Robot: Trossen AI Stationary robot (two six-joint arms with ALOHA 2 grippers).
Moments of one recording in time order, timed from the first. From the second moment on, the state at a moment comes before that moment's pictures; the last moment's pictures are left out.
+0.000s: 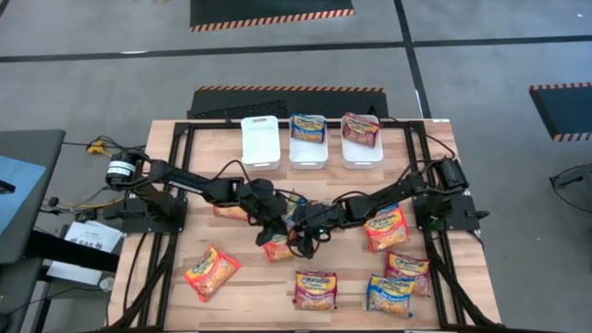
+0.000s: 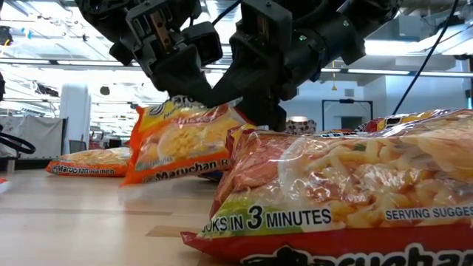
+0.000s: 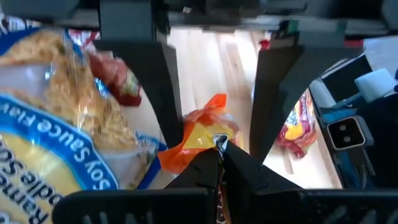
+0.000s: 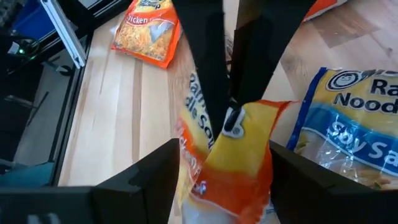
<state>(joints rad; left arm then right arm) -0.01 1.60 0.79 0.25 0.38 -0.32 0.18 1.87 1.03 0.26 -0.05 0.56</state>
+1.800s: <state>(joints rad) 0.48 1.39 0.79 0.42 0.71 -0.38 0.06 1.87 1.21 -0.04 -0.05 0.41</state>
